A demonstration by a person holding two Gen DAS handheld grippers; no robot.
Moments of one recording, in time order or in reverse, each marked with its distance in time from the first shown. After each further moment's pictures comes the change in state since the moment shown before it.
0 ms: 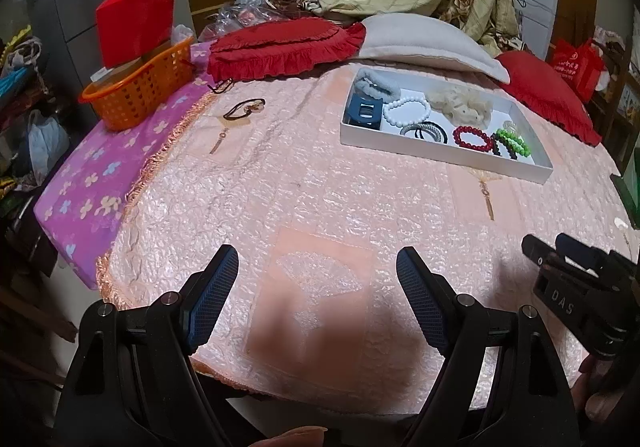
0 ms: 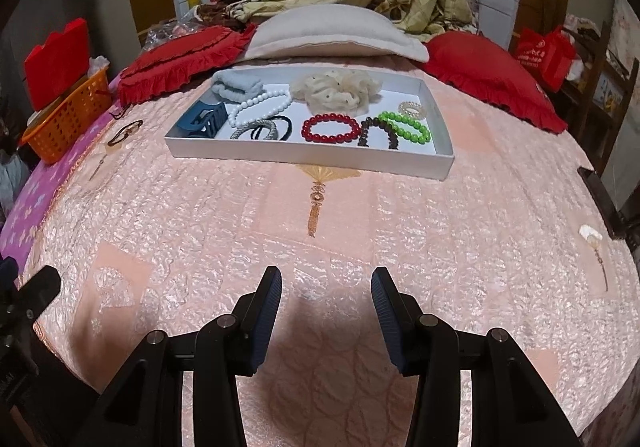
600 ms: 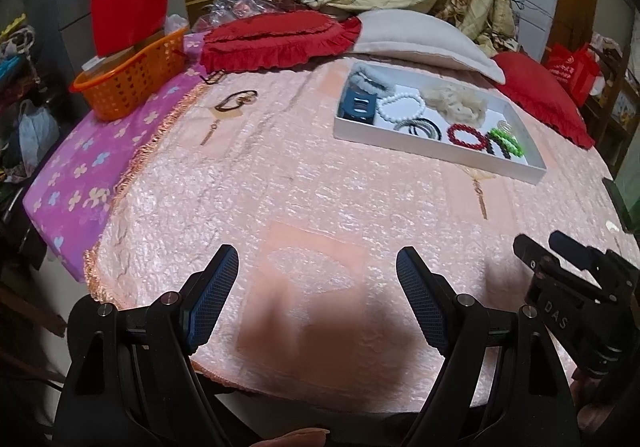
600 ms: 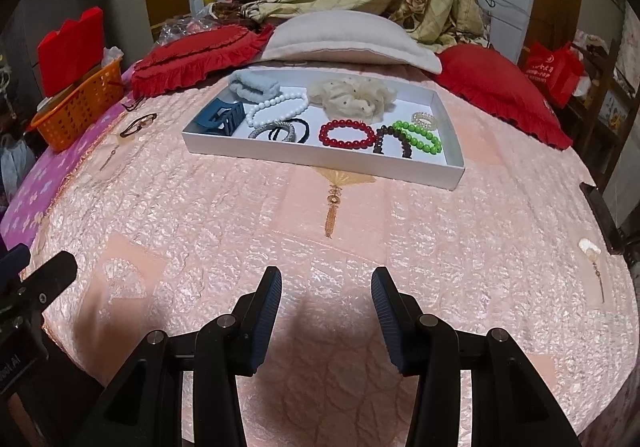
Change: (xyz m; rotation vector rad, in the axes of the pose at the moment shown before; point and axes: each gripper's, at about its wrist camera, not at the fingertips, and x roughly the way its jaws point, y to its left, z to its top) left arm 0.004 0.000 0.000 -0.011 0.026 -0.046; right arm -0.009 0.013 0.000 -0.050 -0.028 -0.009
